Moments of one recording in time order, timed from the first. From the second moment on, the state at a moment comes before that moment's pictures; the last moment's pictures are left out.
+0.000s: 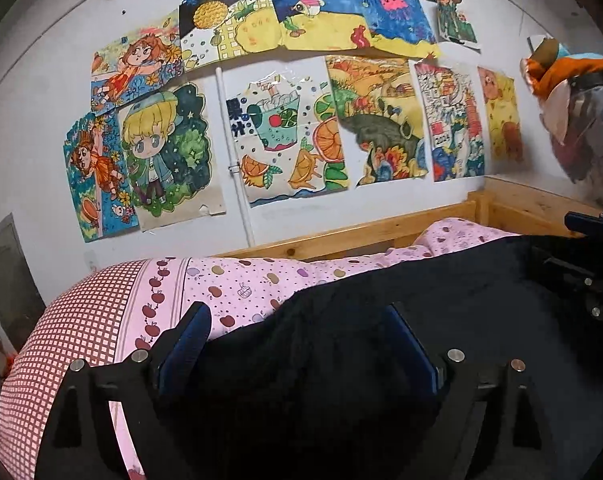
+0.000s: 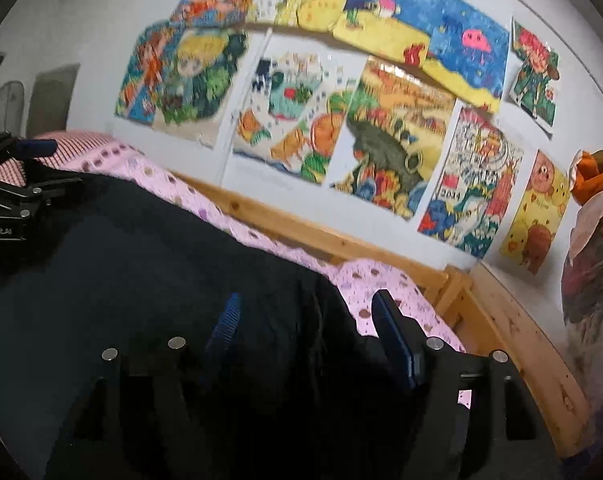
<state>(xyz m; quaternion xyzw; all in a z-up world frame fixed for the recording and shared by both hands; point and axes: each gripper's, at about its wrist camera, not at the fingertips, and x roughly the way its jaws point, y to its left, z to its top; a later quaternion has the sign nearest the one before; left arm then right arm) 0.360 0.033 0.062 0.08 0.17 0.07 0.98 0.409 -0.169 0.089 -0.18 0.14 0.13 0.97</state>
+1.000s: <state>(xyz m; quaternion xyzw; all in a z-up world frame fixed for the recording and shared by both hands) 0.322 0.002 -0.004 0.10 0.29 -0.03 0.95 0.398 -0.218 0.002 -0.05 0.31 0.25 0.92</state>
